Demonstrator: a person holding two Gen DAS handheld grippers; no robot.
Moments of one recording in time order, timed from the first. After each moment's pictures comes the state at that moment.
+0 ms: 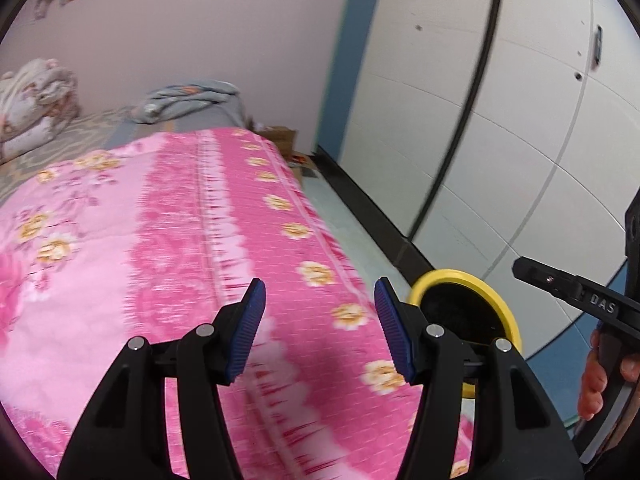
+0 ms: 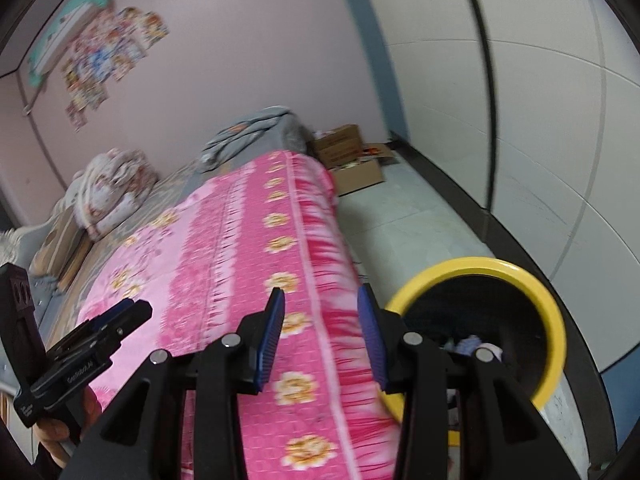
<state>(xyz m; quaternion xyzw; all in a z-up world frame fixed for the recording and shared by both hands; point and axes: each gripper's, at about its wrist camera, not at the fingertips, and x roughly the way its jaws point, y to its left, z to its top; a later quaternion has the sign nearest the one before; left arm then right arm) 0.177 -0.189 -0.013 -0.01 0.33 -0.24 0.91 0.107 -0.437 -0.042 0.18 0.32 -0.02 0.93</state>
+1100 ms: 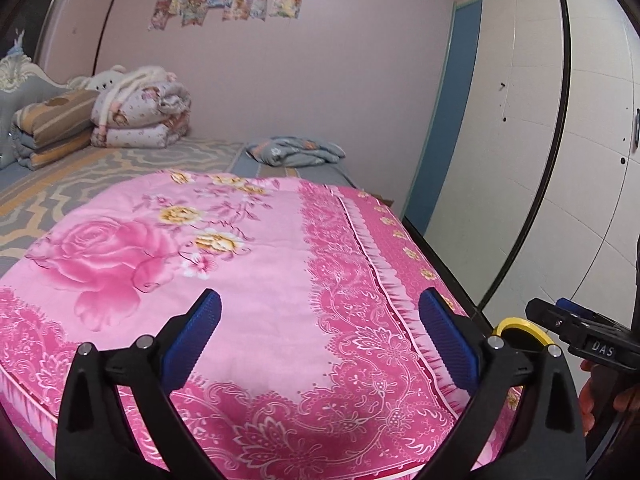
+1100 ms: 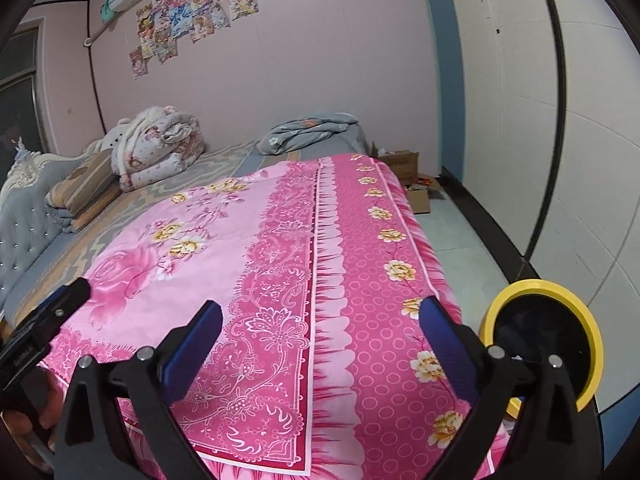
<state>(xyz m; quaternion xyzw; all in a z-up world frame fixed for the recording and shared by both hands) 0.084 0.017 -0.002 -0.08 0.22 -0.09 0.97 0.087 -0.255 -0.039 0.07 0.29 0.02 0.96</state>
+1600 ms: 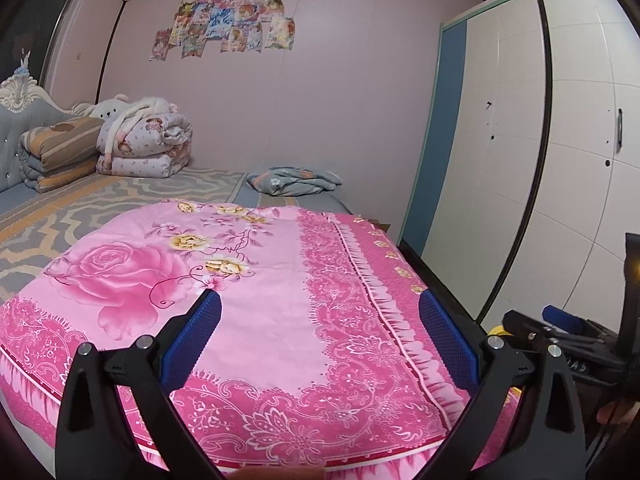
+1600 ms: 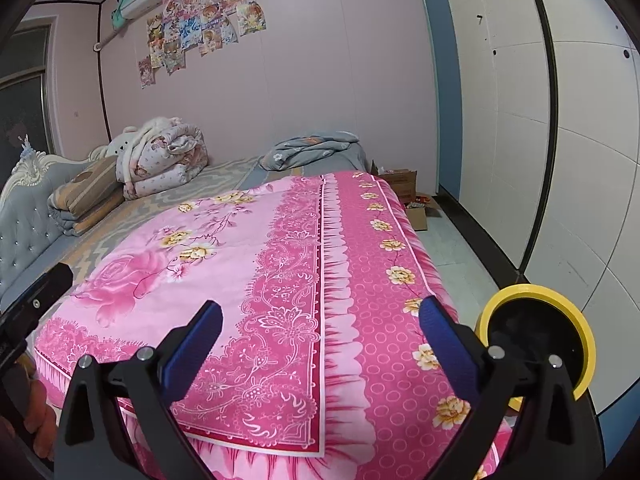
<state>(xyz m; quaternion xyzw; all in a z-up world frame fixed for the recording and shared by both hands) 0.025 0.013 0.022 -0.07 0.17 -0.10 0.98 0.046 -0.241 -0.035 0.06 0.25 0.02 0.97</state>
